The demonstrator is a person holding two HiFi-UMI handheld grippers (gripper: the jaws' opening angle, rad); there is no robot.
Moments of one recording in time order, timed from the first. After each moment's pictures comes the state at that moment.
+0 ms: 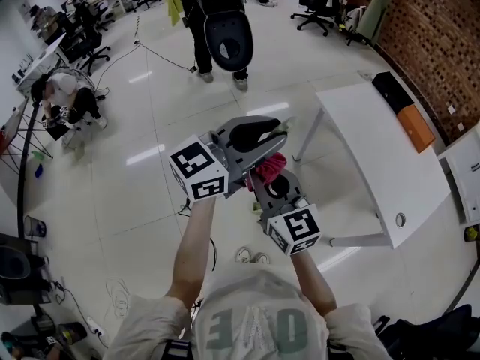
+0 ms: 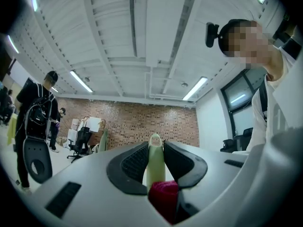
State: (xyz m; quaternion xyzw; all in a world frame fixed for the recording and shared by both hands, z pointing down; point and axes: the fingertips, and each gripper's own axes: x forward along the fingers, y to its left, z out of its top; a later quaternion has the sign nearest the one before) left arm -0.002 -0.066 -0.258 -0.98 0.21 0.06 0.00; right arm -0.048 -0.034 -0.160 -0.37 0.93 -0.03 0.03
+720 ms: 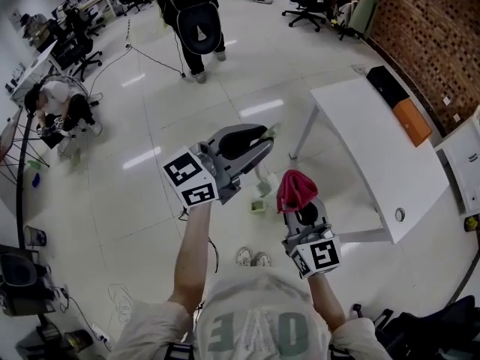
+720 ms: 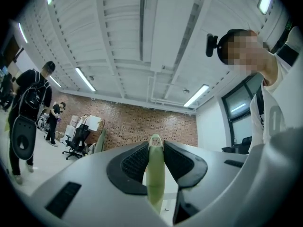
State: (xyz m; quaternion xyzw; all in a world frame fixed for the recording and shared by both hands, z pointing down) left arm -0.018 -0.071 -0.239 -0.97 0.20 0.11 -0.03; right arm 0.039 -0.003 -0.130 -0.46 0.89 -0.03 0.04
